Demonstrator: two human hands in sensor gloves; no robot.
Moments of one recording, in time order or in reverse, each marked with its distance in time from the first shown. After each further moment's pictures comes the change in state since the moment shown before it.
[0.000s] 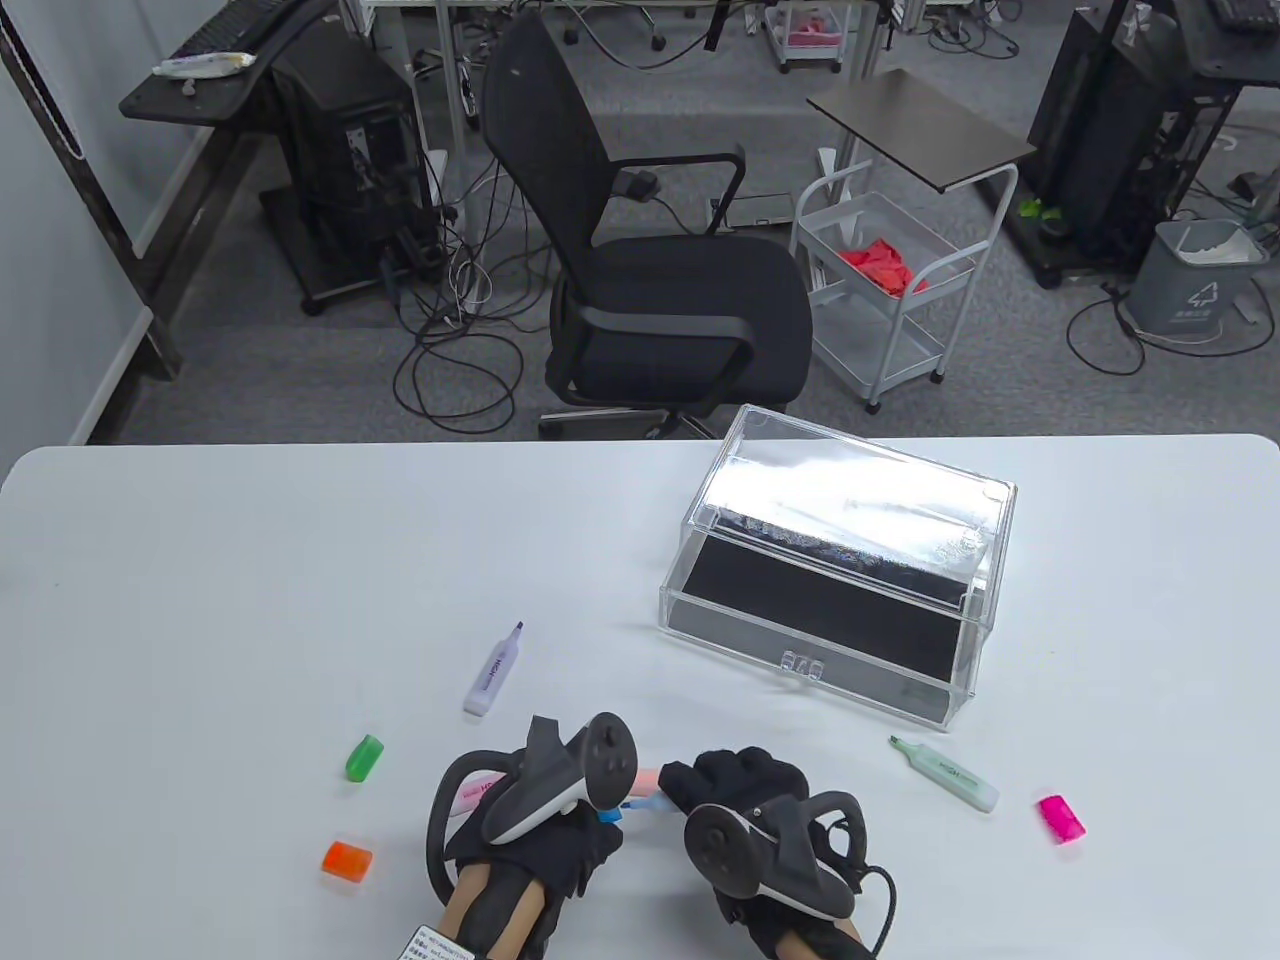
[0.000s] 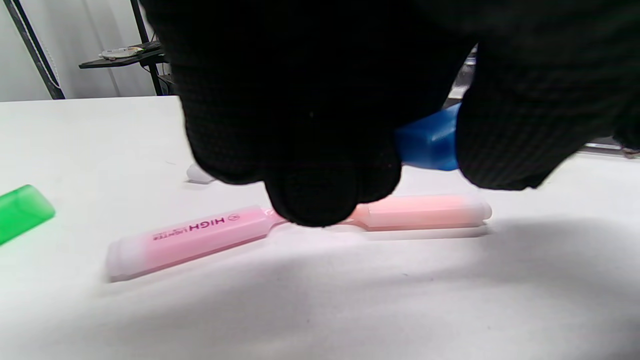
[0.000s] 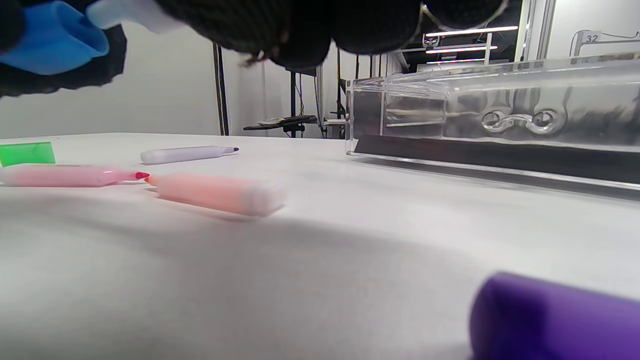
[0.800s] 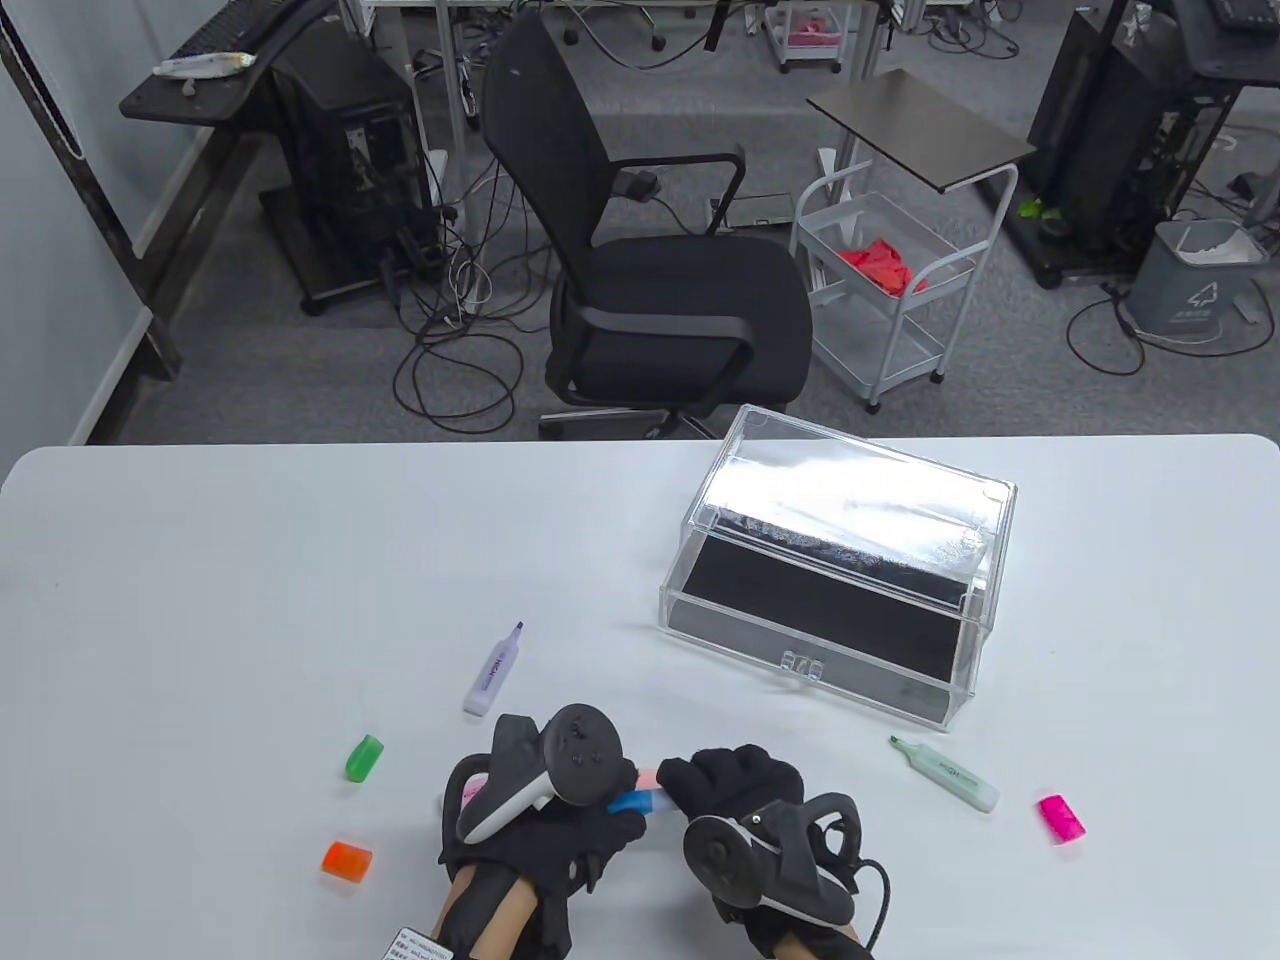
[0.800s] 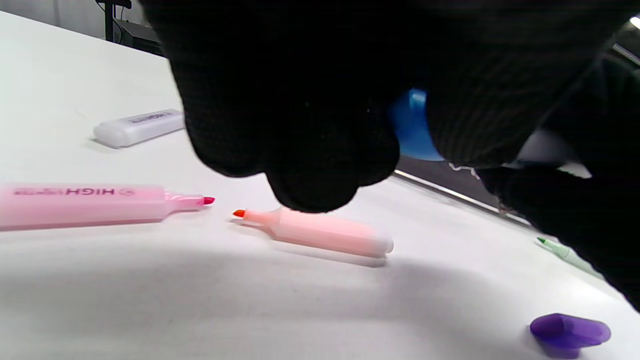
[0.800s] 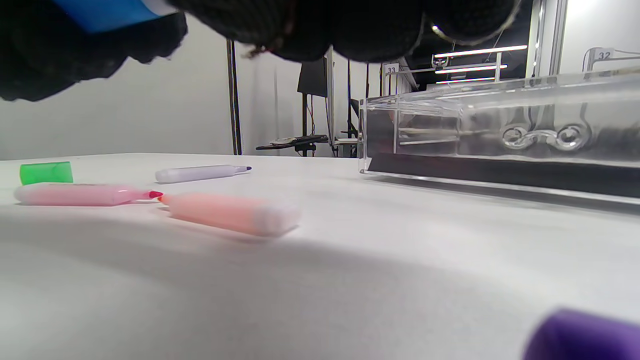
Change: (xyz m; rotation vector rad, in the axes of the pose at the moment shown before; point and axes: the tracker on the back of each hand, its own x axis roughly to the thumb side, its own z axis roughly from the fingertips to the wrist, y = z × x) left_hand -0.005 0.000 0.002 0.060 -0.153 0.276; right_hand 0.001 0.001 0.002 -0.053 -0.034 -0.040
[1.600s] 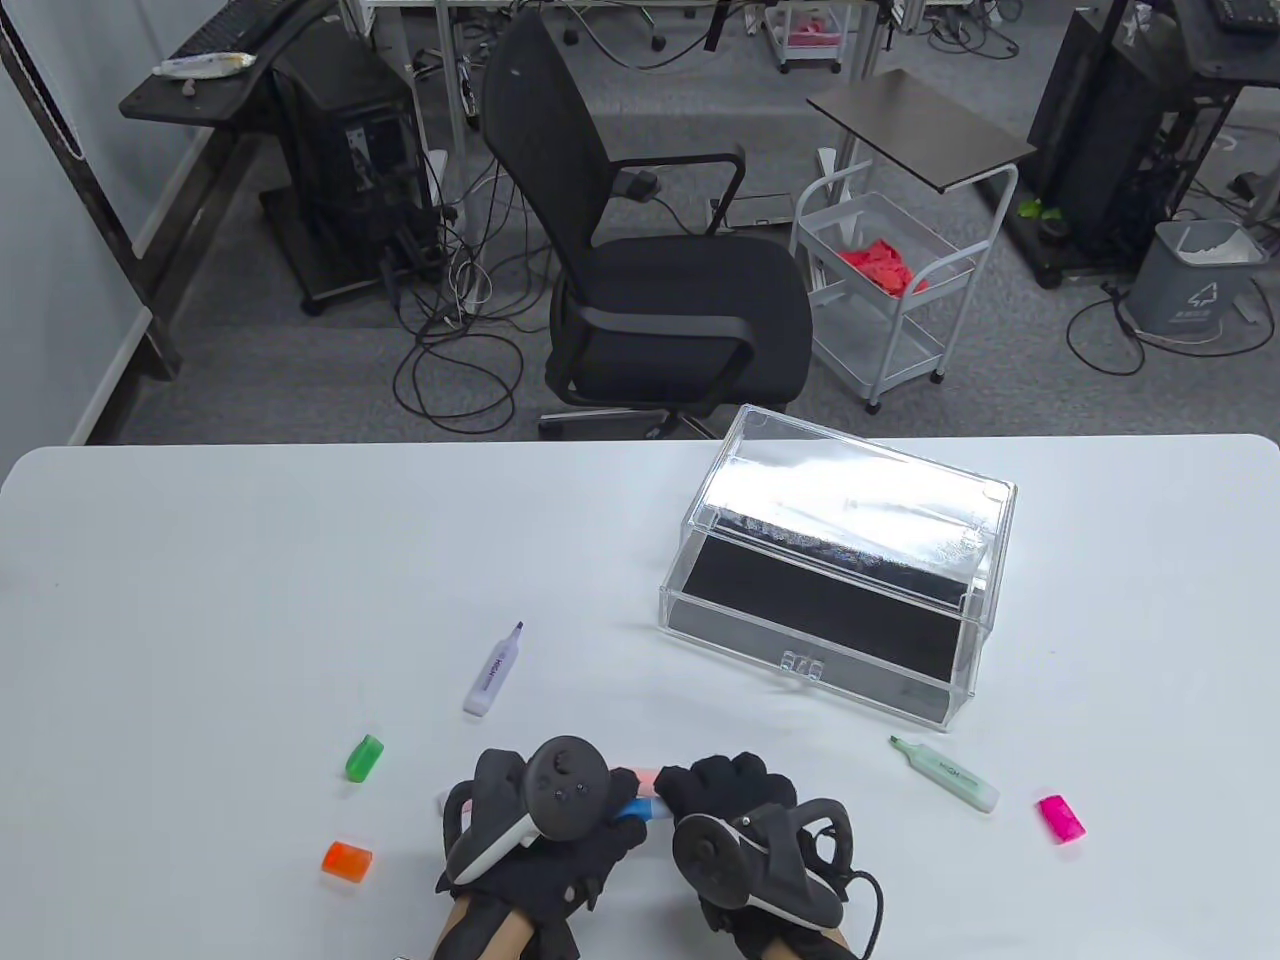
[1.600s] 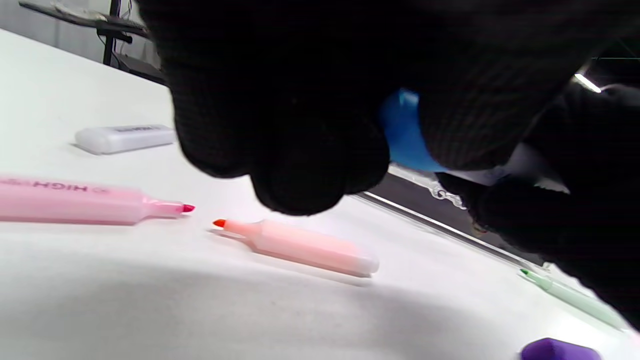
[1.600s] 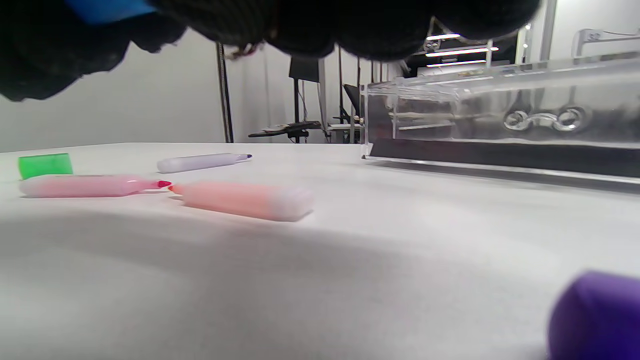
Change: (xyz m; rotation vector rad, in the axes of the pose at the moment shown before) left_hand -0.004 -0.013 0.014 0.134 -0.034 0.013; right_hand 0.009 0.003 -0.002 0.045 0.056 0.001
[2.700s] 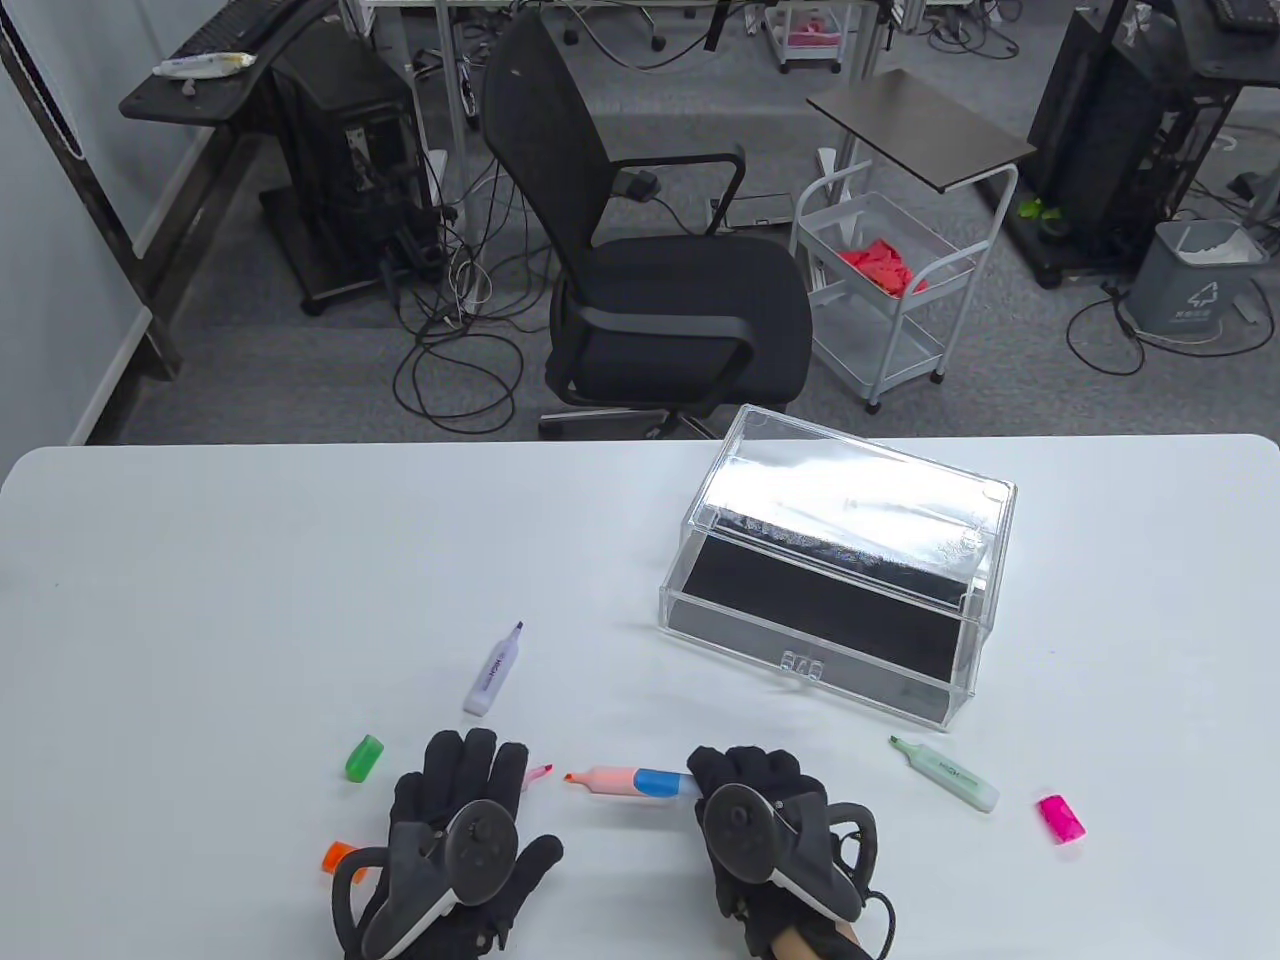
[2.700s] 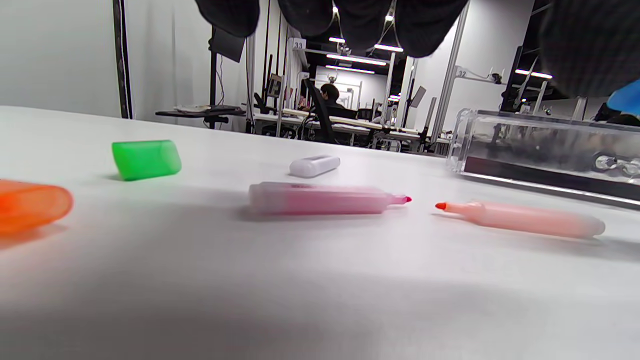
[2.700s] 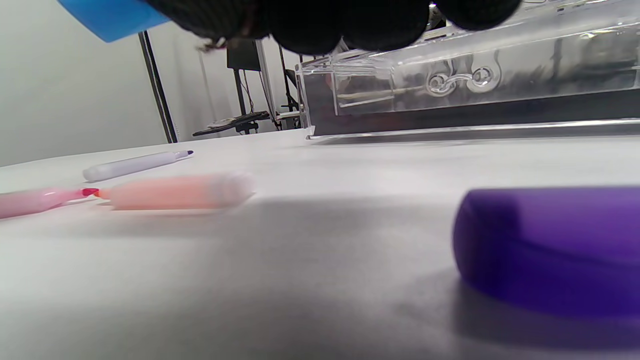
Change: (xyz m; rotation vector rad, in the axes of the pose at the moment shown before) left_hand -0.074 -0.018 0.046 0.086 0.232 -0.199; right_hand -0.027 0.002 0.003 0.024 0.180 -0.074
